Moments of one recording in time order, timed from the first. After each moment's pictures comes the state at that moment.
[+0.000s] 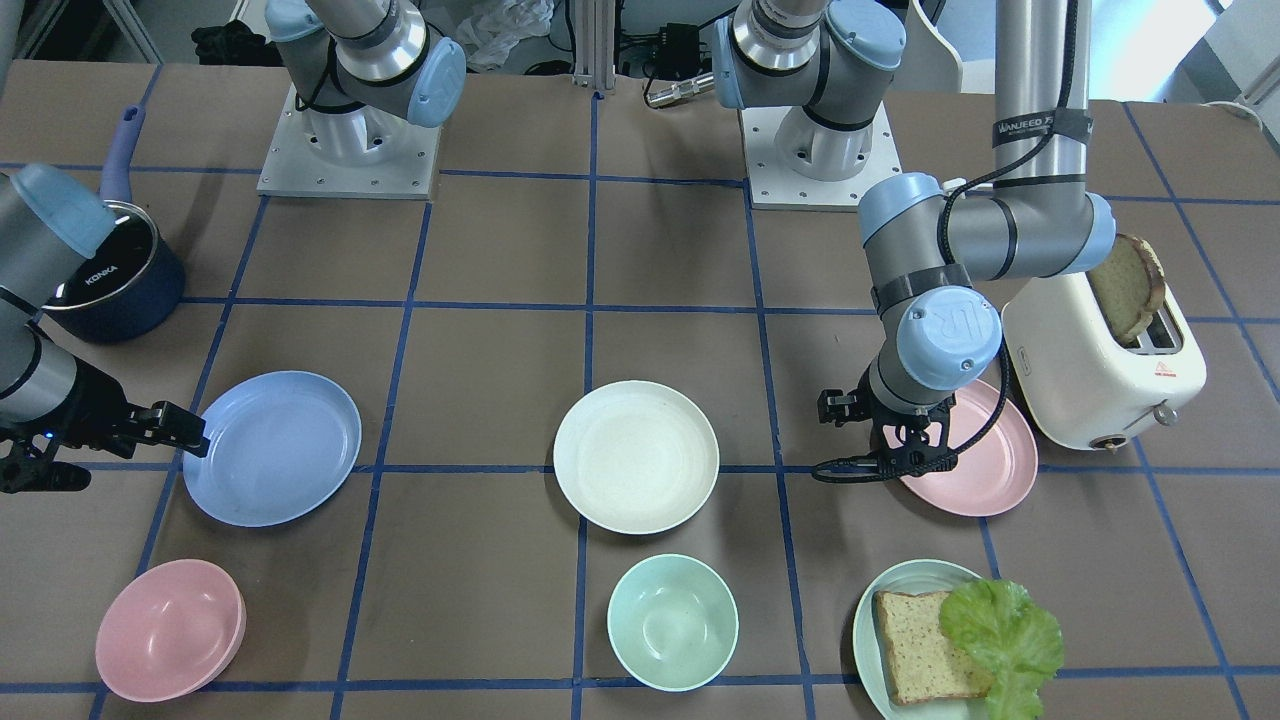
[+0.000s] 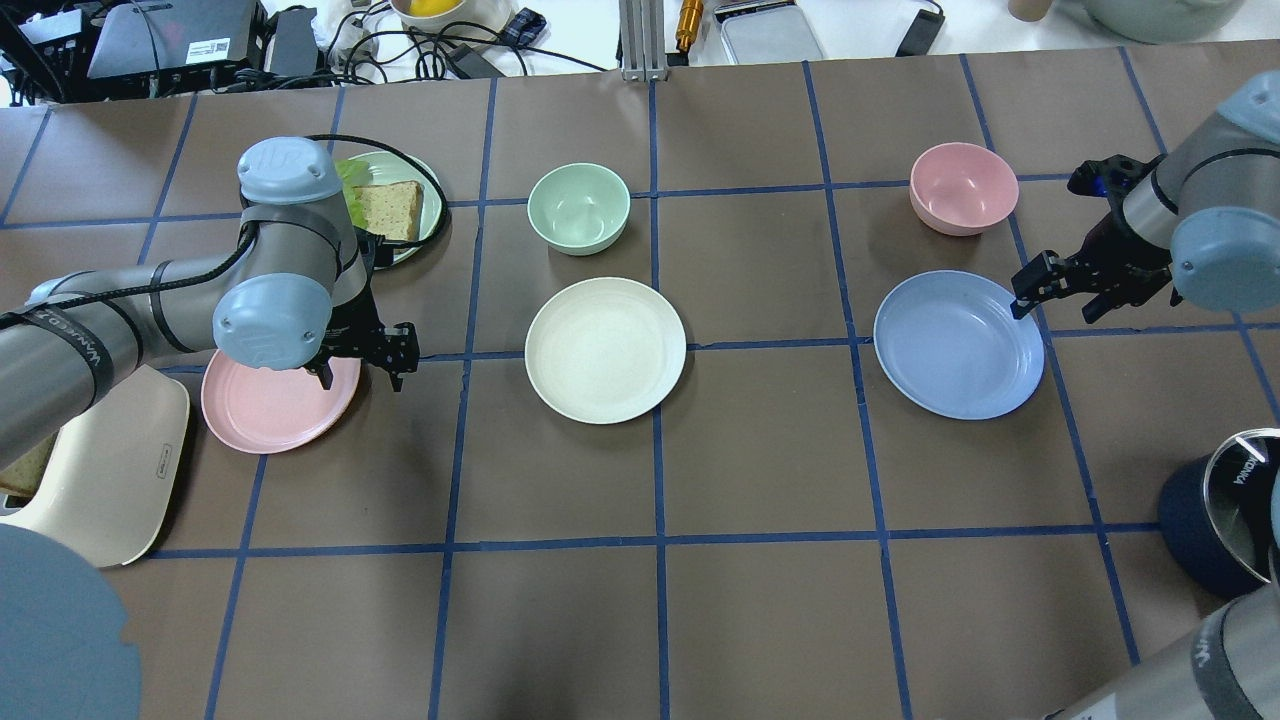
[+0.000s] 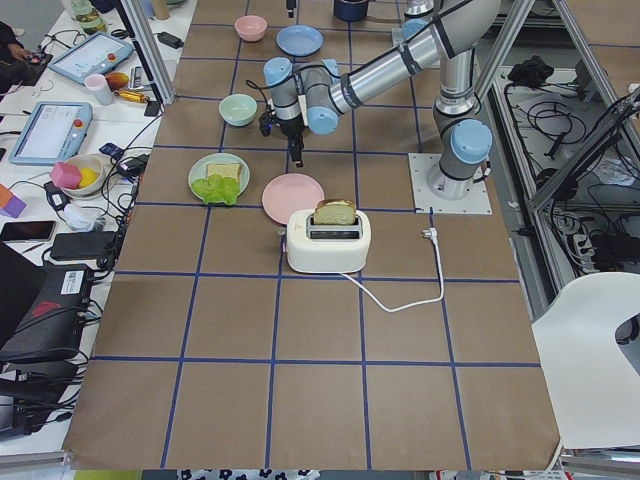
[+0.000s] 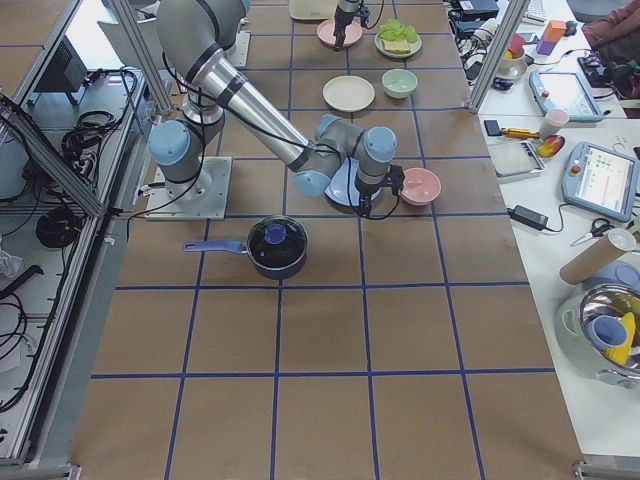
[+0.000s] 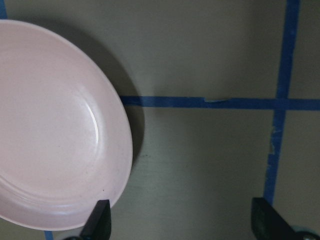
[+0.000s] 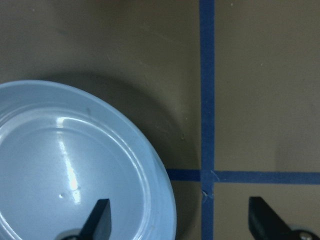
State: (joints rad) left arm -1.46 -1.93 -1.91 -1.08 1.76 0.08; right arm 1.11 -1.20 1.86 -2.14 -1.46 -0.45
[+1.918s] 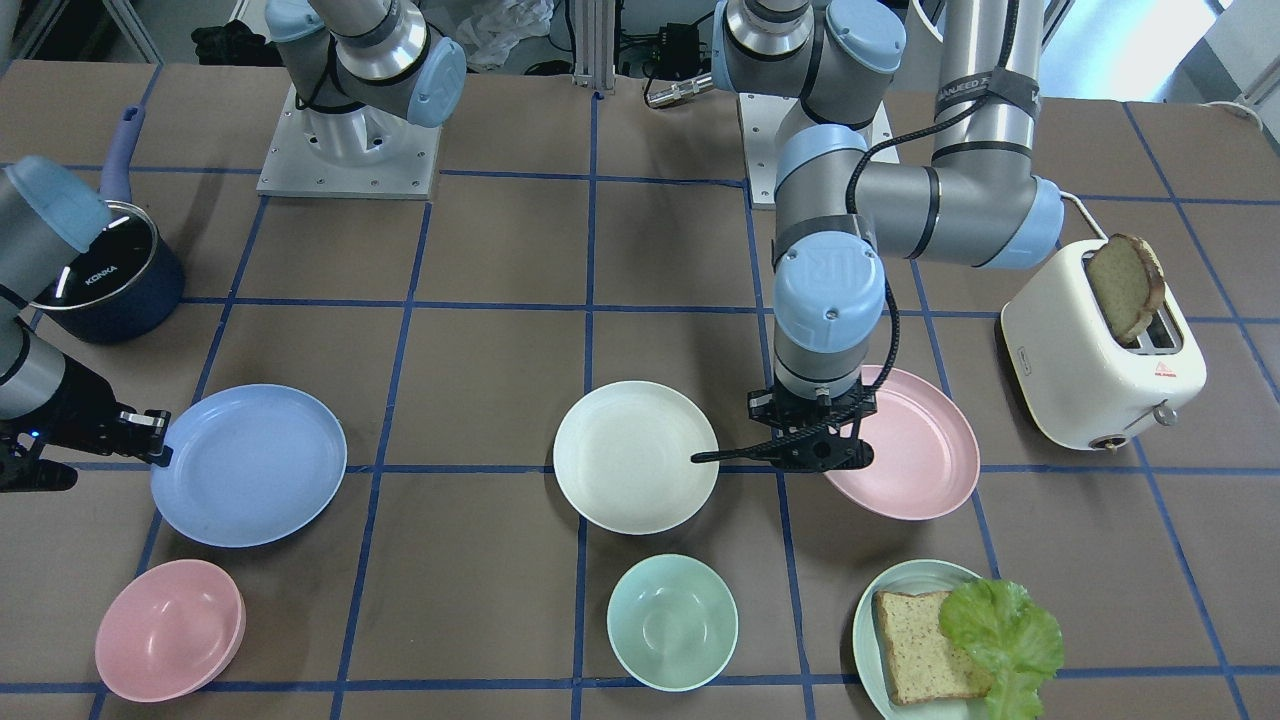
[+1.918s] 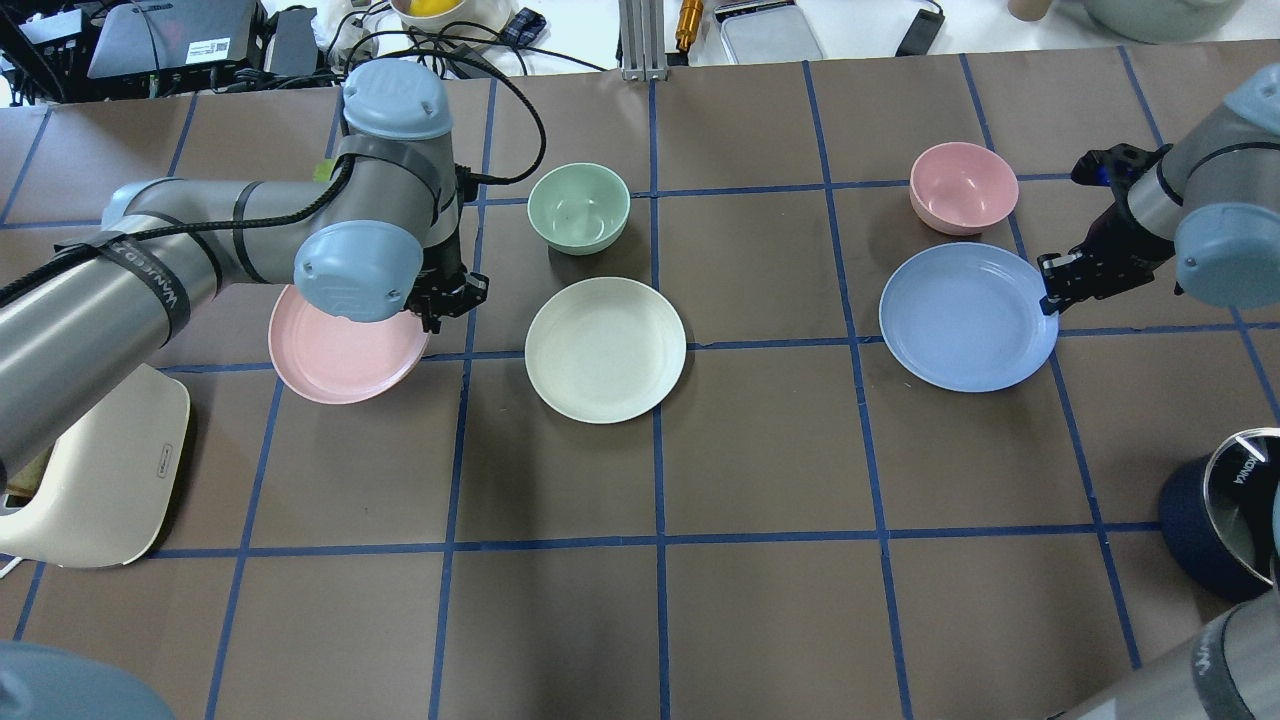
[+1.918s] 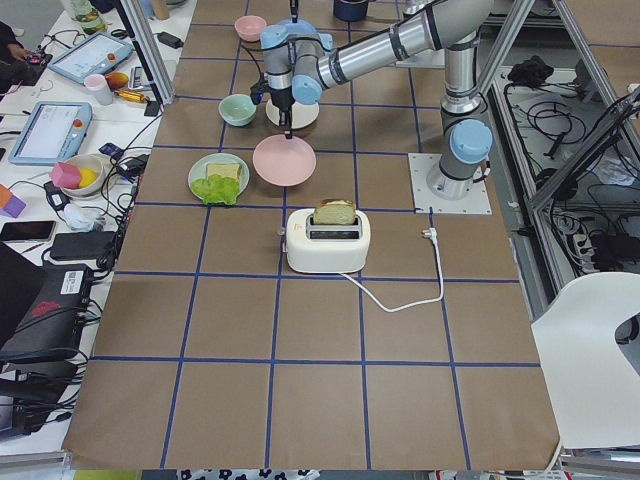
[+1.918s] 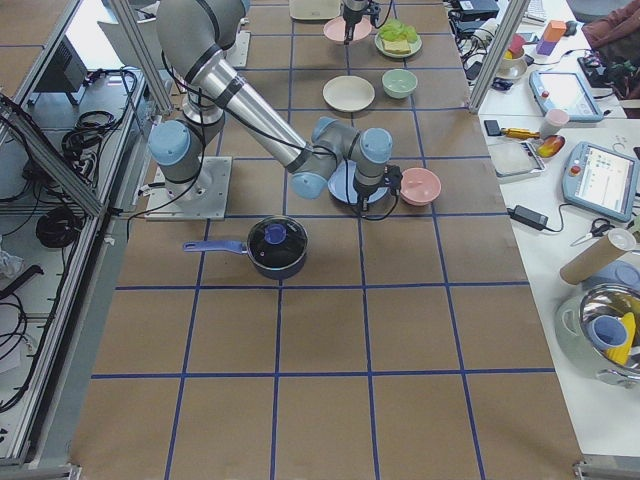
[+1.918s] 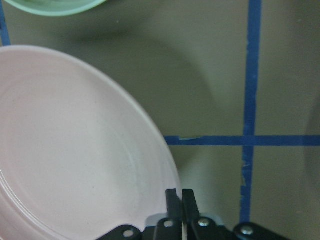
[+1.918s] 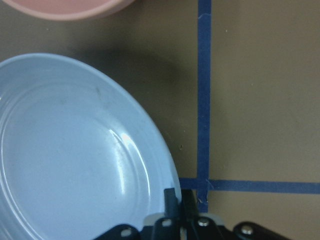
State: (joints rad) left arm -1.70 -1.92 -1.72 -1.17 1.79 -0.09; right arm 1.11 -1.22 1.82 -2.11 -1.46 -0.46
